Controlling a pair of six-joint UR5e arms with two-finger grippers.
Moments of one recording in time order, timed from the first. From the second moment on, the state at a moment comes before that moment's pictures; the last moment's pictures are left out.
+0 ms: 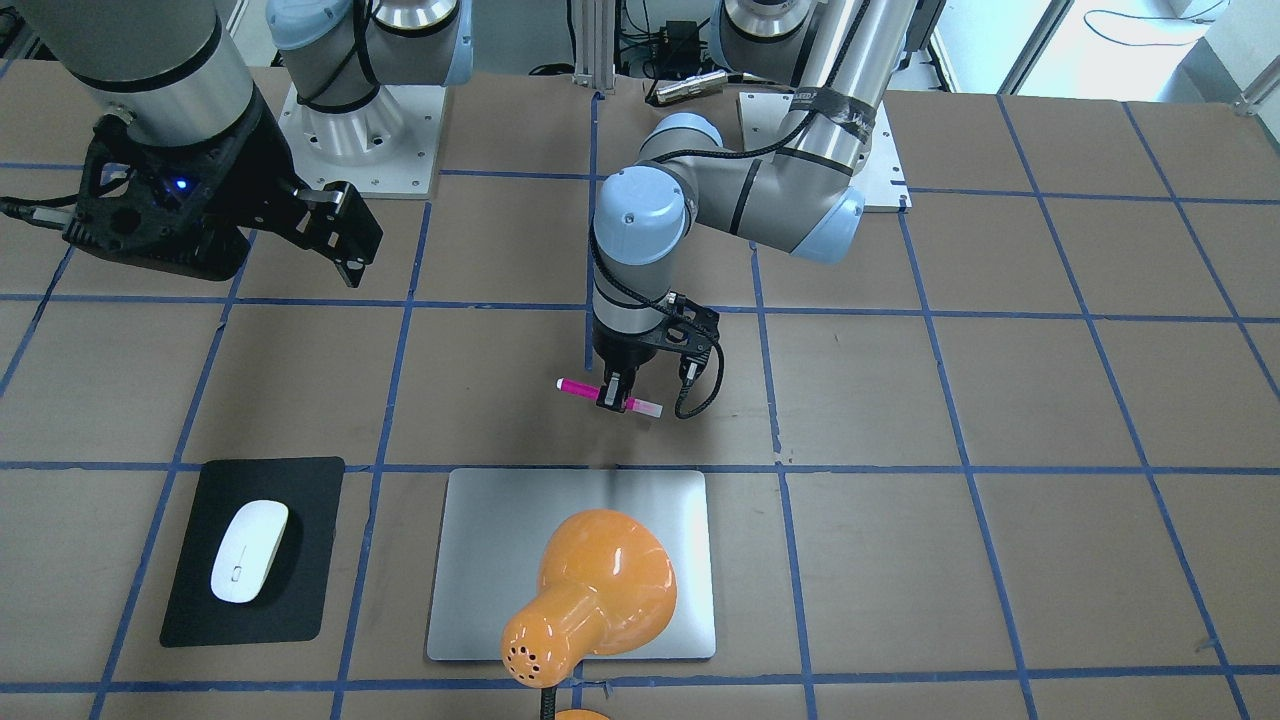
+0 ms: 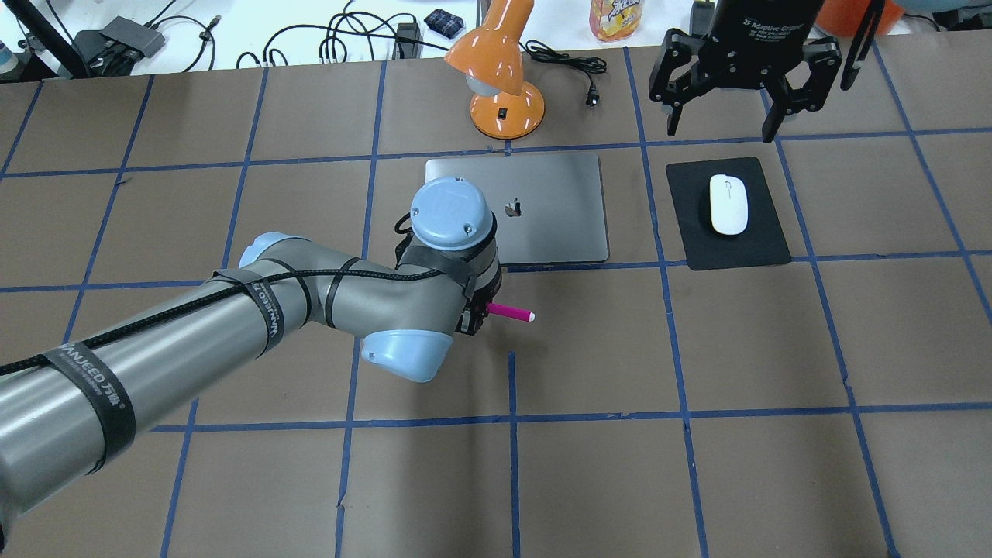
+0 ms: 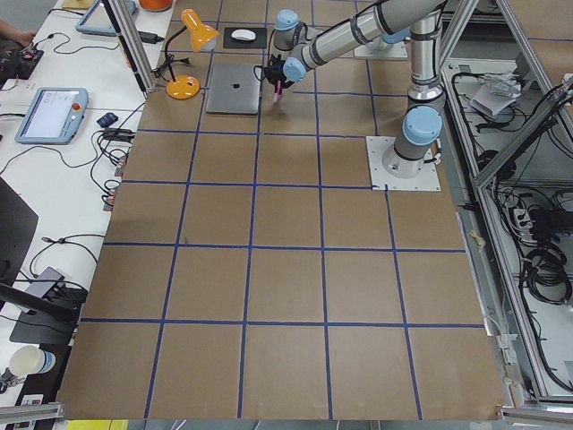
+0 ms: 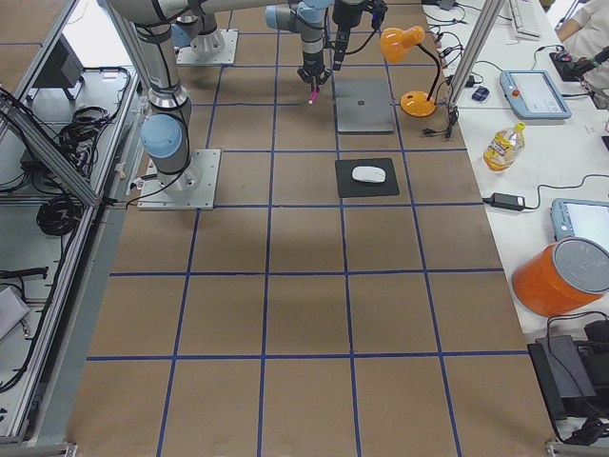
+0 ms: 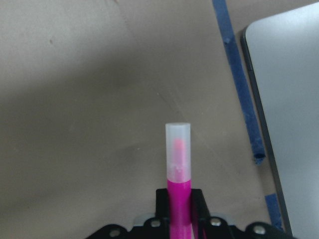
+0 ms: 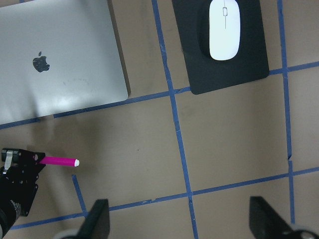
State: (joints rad) left arm -1.96 -1.96 -1.94 -0.73 1.58 -1.69; right arm 1.62 -1.42 1.31 -1.38 -1.58 0.22
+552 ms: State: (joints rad) left arm -1.99 -2.02 -1.88 -0.73 1.58 -1.81; right arm 1.62 -1.43 1.31 -1.39 -1.58 0.16
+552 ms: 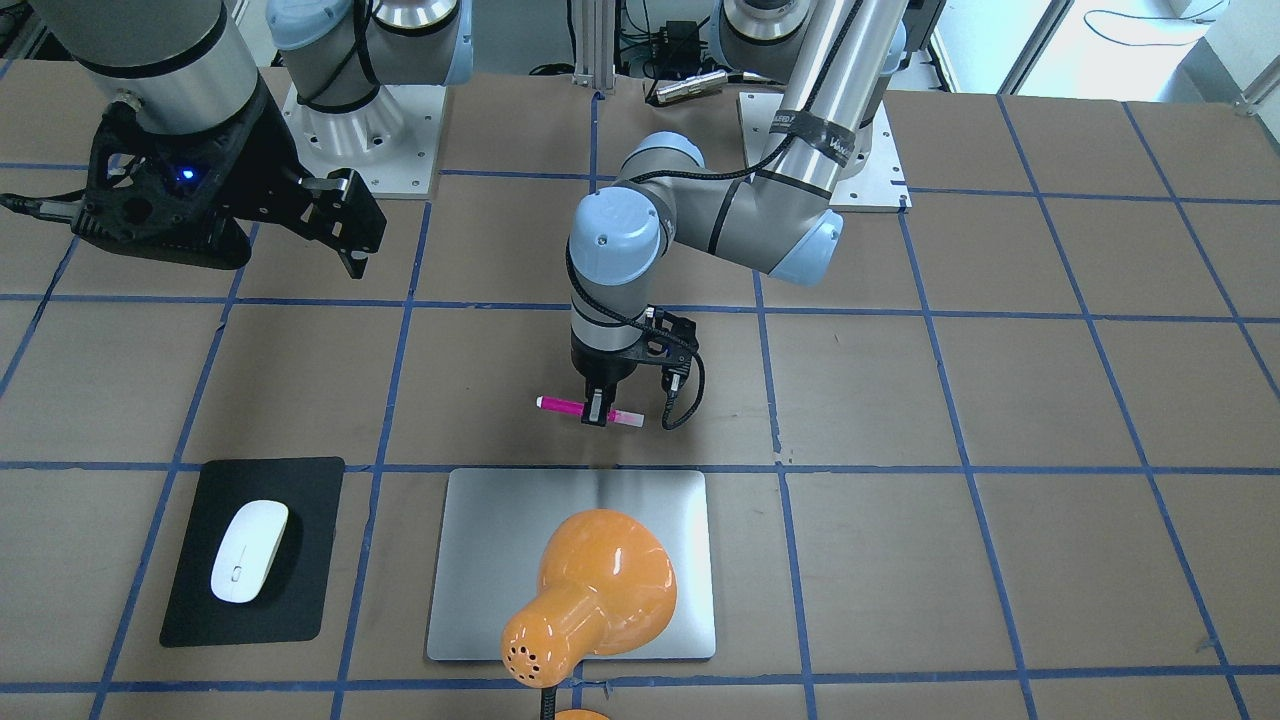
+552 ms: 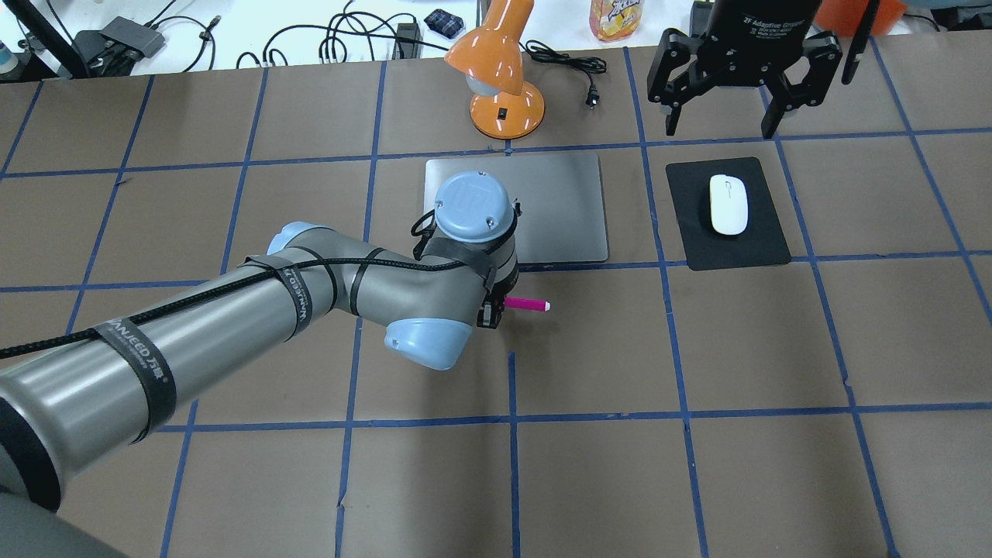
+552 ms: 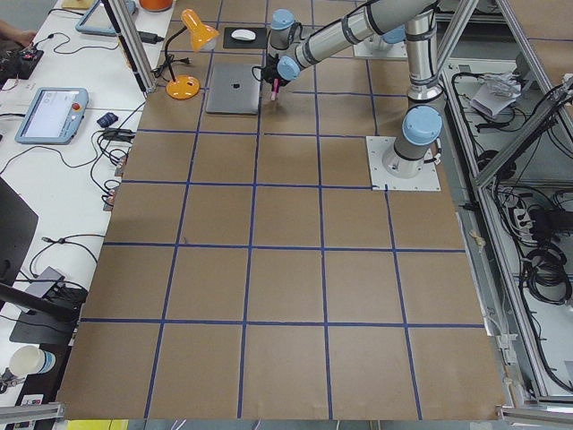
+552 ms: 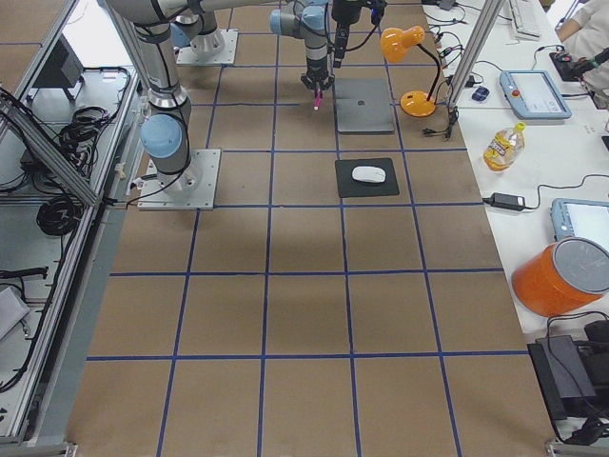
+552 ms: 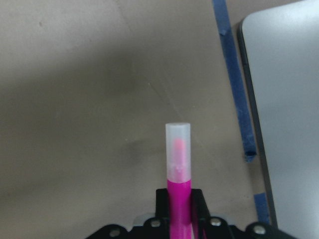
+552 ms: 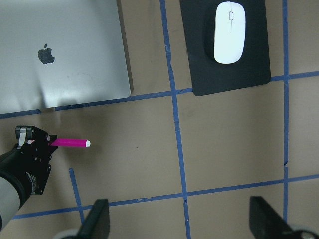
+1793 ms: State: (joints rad) left arm -1.84 -1.93 -1.88 -0.81 1.52 -1.07; right arm 1.62 -1.48 1.41 -1.46 -1.58 0.07
